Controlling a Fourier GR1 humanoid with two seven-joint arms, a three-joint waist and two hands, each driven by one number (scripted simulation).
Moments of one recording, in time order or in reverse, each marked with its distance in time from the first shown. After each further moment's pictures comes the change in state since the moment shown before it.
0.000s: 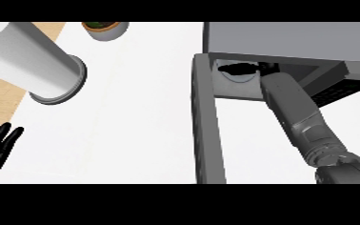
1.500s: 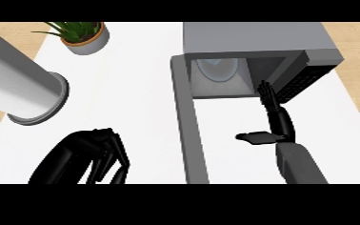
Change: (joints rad) left arm -0.182 -0.051 -0.536 0.096 -0.353 0.248 0.065; right arm 0.614 0.073 0.050 -0.393 -0.140 0.480 -0.130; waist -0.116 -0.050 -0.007
